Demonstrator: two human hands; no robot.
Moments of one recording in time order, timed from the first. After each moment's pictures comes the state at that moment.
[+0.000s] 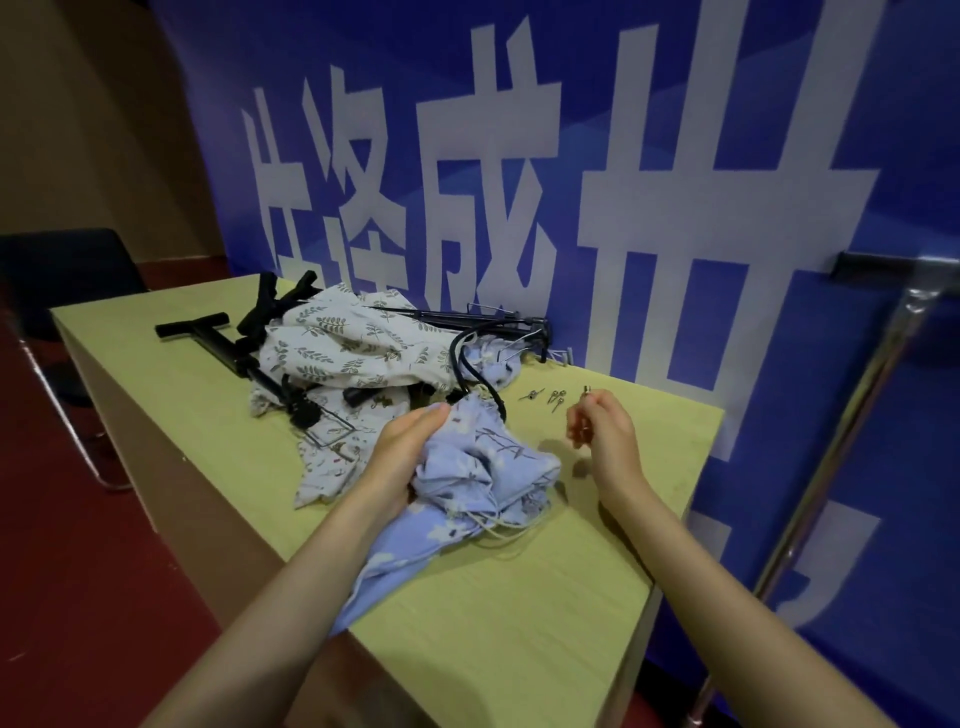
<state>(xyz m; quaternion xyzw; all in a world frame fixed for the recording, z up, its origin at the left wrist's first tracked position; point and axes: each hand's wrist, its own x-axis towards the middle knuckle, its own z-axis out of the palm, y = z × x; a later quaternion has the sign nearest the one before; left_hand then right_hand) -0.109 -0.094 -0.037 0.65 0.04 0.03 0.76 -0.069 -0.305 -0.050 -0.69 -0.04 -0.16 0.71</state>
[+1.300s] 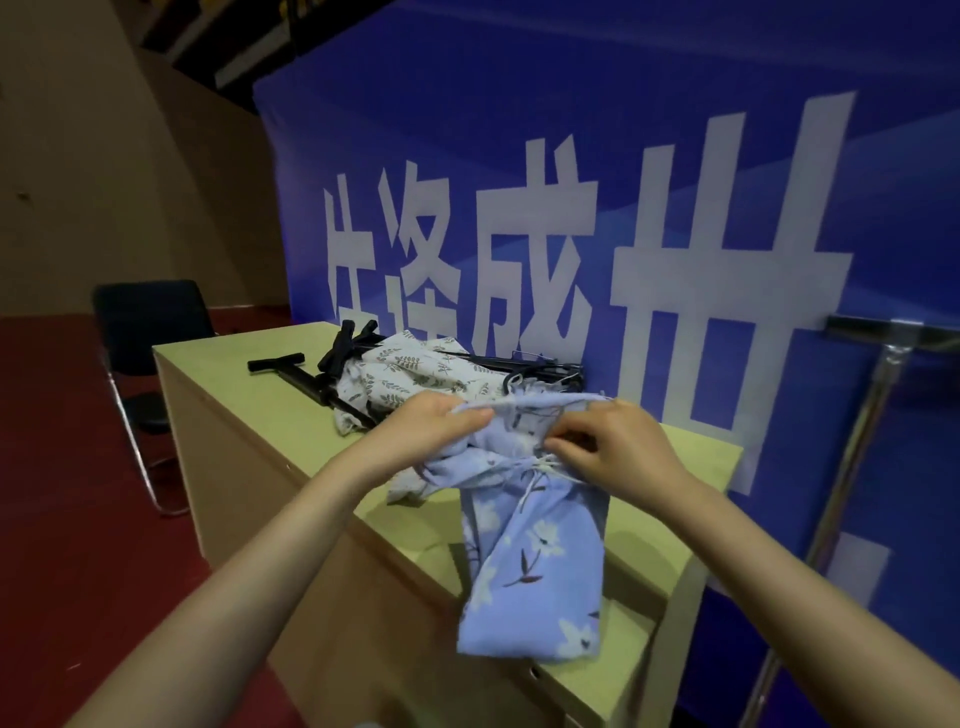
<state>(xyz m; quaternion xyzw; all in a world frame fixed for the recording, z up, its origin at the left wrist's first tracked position) -0.211 -0.040 0.057 0.88 -0.13 0.08 0.46 -0.183 -0.274 0.039 -0.86 -0.34 -0.34 0.14</state>
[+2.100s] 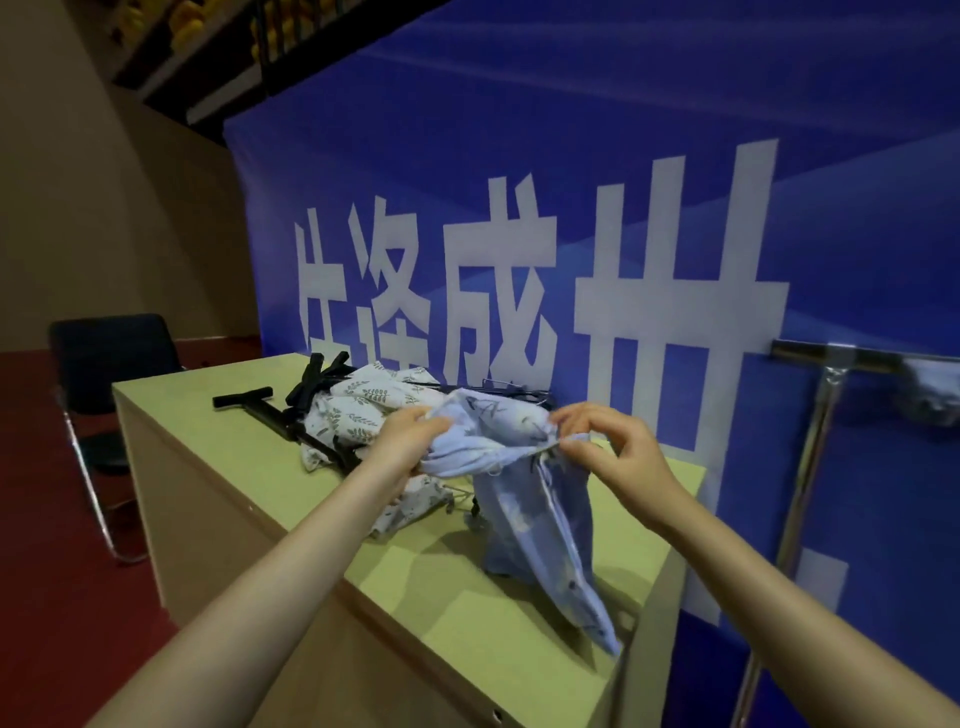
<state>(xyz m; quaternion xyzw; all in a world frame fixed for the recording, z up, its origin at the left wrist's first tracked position) -0.153 -0.065 0.052 0.75 0.05 0.10 0.65 -0.187 -0.307 0.048 -0.75 -0.35 -0.24 0.50</state>
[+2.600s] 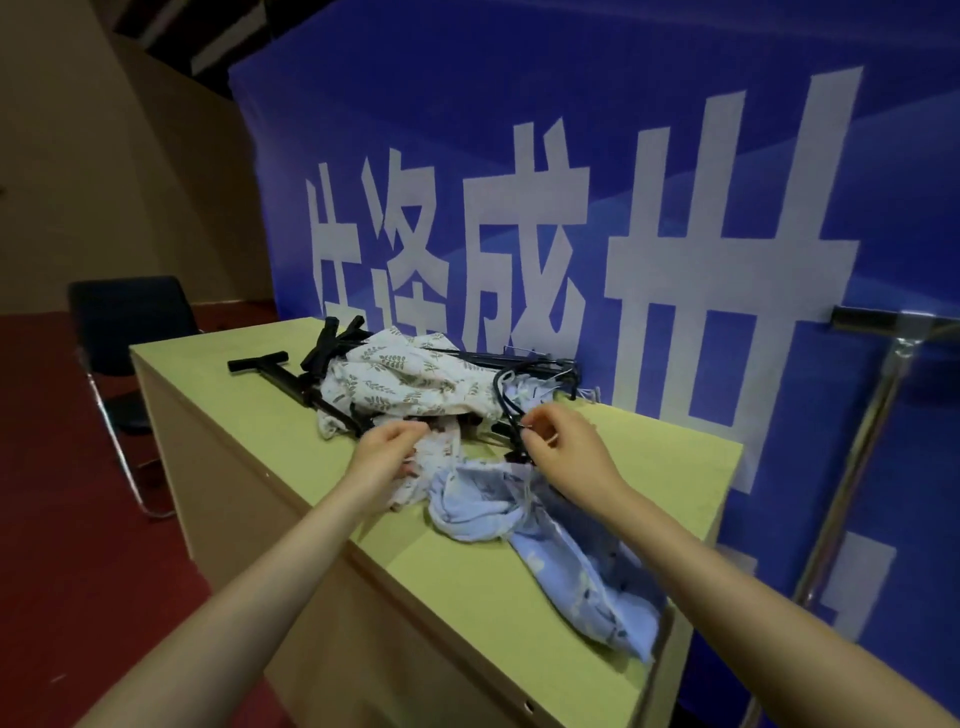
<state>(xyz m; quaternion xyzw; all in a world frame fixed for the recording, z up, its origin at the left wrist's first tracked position) -0.132 -0.010 -0.022 0.76 0.05 0.14 0.64 -0.124 -0.242 -0.003 -0.87 -0.22 -0.22 0.38</state>
